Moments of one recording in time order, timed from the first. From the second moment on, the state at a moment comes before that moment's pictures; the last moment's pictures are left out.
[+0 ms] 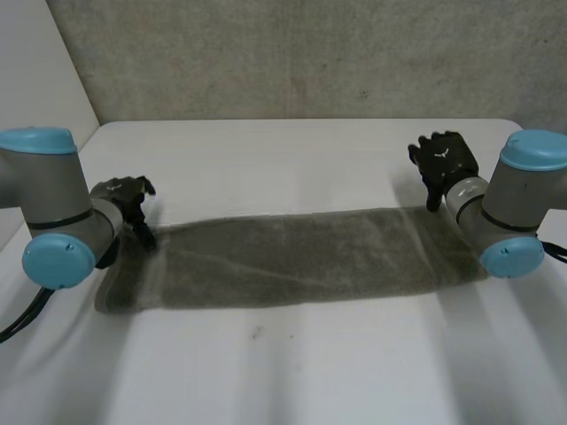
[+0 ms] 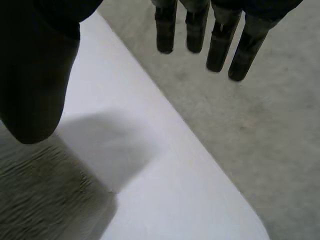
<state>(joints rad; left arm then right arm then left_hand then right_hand) 4.49 -2.30 -1.15 3.04 -1.64 3.22 1.82 -0.70 0.99 -0.18 1.44 2.56 0.27 0.27 0.27 0.27 0.11 0.28 0.27 0.27 0.28 0.06</state>
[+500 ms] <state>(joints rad) 4.49 -1.85 -1.63 3.22 -1.63 3.12 1.68 -1.19 1.61 -0.19 1.35 2.72 0.18 0.17 0.17 0.17 0.03 0.33 0.33 0.33 0.33 0.16</state>
